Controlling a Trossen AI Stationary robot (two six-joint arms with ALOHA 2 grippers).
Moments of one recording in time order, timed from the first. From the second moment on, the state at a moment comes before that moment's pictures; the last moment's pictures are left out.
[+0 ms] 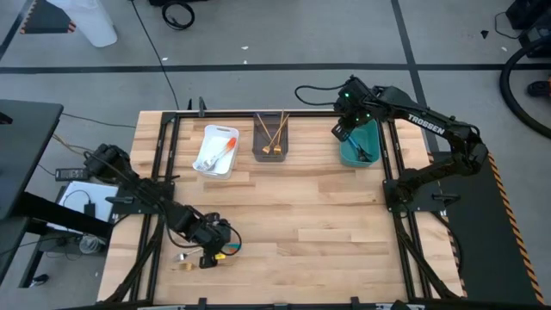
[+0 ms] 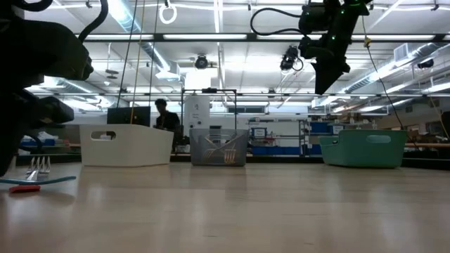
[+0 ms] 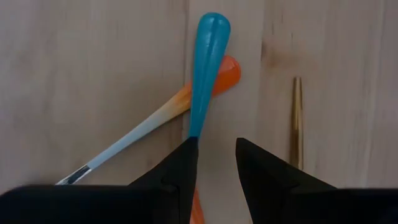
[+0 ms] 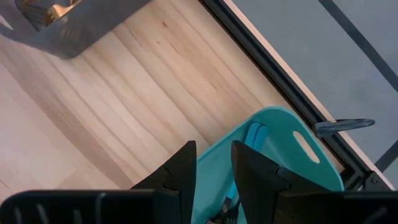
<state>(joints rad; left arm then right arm) -0.62 1.53 0.70 -0.32 -0.03 -0.70 -0.67 1.33 1.25 -1.02 0.09 0.02</state>
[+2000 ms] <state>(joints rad) -0.63 1.53 0.76 -0.43 -0.18 -0.72 -0.67 1.33 1.25 -1.01 0.06 0.03</state>
